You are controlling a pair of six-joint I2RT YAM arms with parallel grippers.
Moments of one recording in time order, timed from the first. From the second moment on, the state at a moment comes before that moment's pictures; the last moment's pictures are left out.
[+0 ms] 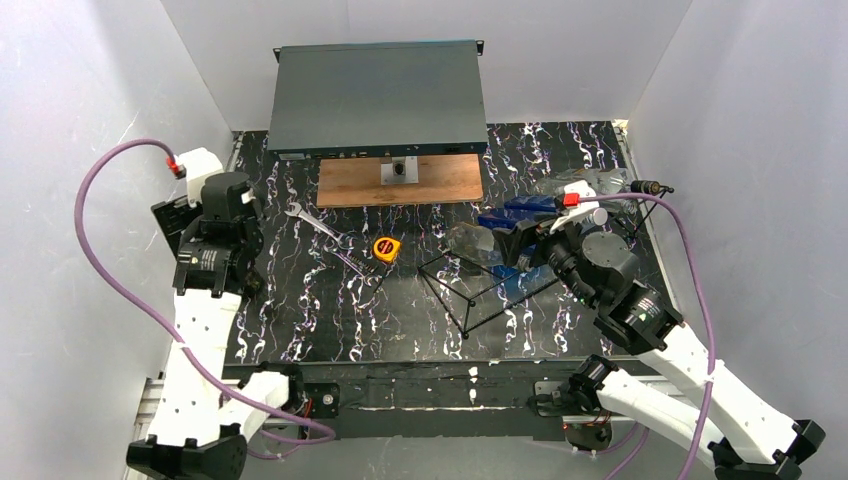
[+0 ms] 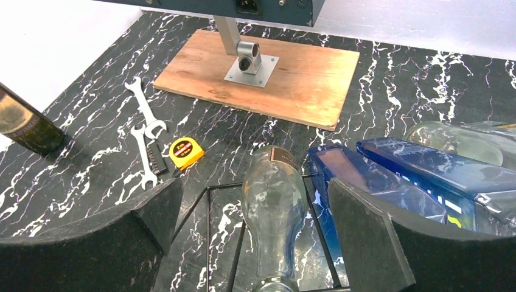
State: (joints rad) left arm -0.12 0.93 1.25 -0.87 -0.87 -0.13; right arm 0.78 0.68 0.84 -0.27 0.27 0.19
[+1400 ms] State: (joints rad) left arm 0.14 1.05 1.08 -0.64 -0.67 -0.34; right arm 0.78 0.67 0.85 -0.30 0.28 0.15
